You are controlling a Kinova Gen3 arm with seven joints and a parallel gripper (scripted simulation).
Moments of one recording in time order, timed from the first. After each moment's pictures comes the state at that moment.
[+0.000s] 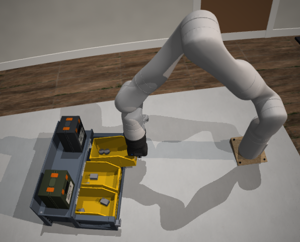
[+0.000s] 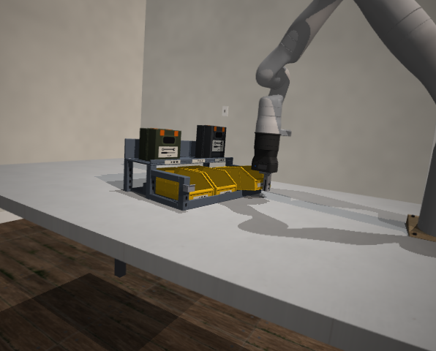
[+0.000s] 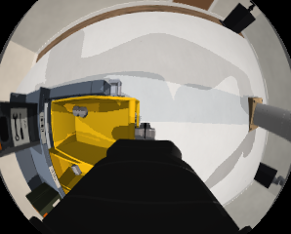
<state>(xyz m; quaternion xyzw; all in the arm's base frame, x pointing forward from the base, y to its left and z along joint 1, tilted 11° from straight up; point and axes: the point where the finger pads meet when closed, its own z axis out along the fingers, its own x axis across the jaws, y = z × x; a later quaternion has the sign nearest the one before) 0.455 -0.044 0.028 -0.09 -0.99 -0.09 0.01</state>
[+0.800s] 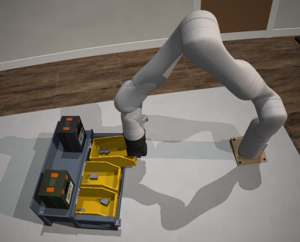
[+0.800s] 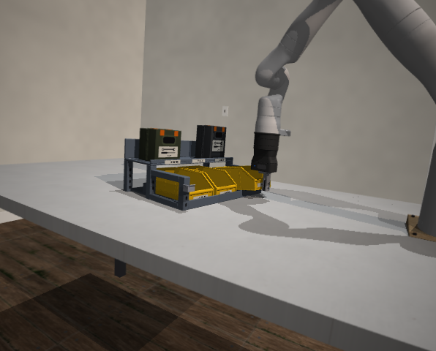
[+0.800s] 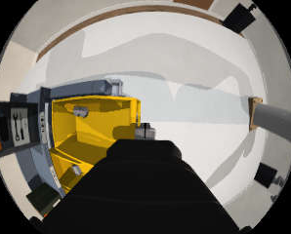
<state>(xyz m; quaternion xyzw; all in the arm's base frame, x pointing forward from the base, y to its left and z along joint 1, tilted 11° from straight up) 0.457 -0.044 0.028 -0.09 -0.99 -0.09 0.01</state>
